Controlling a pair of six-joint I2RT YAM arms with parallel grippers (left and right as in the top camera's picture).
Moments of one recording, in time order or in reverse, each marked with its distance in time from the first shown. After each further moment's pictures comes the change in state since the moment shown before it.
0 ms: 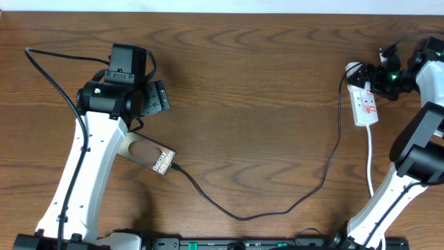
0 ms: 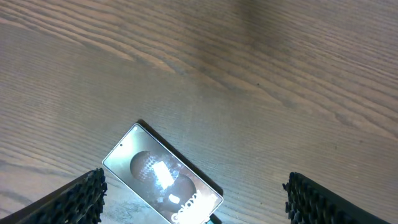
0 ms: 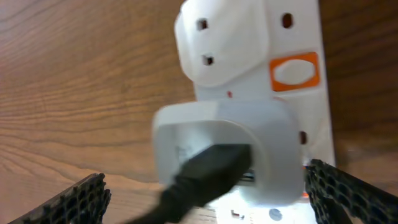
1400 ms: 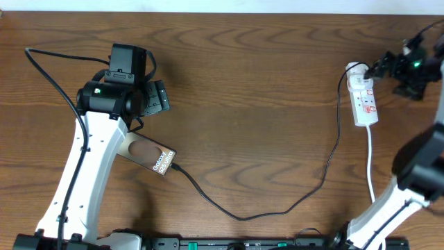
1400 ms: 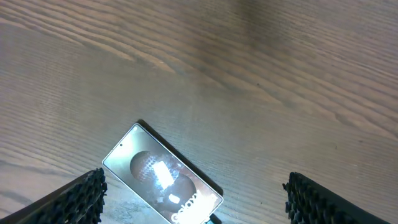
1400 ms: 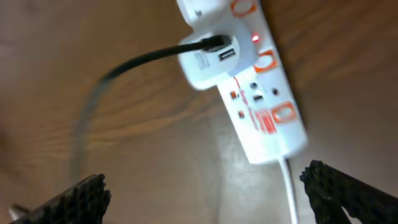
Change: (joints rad) left arm 0.000 0.000 0.000 0.000 0.000 0.000; right arm -0.014 -0.200 0.203 -0.387 0.167 0.183
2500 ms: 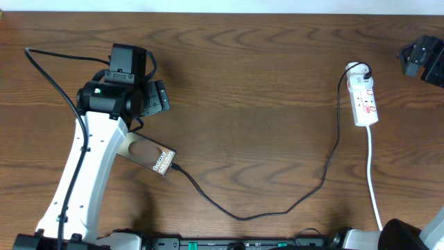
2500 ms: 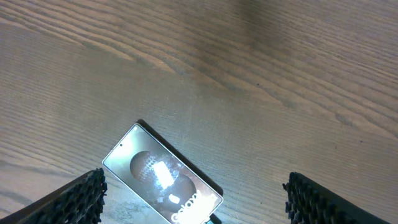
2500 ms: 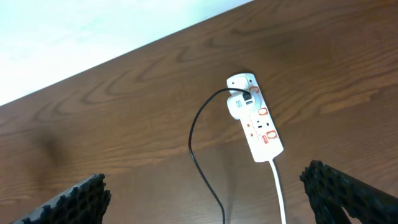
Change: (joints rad) left arm 0.000 0.000 0.000 0.000 0.000 0.000; right arm 0.034 -0.536 0.033 -0.014 0.035 0.040
